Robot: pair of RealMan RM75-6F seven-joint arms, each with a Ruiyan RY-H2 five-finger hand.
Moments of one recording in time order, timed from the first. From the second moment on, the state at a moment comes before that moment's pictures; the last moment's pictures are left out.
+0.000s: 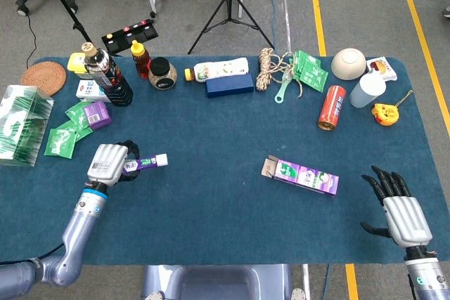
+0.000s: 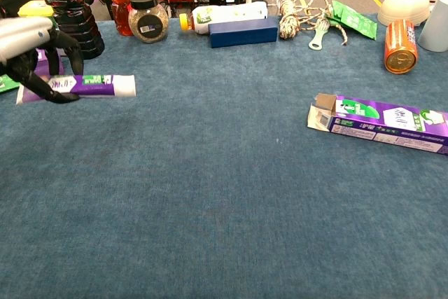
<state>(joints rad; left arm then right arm) -0.58 -1.43 -0.15 -1.64 1.10 1.17 0.39 0.13 -1.08 0.03 -1.69 -1.52 1.37 -0.03</state>
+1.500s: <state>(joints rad) -0.65 -1.09 -0.18 -1.79 1.29 1.05 0.18 0.58 -1.36 0.17 -1.80 -0.61 1.14 -0.59</state>
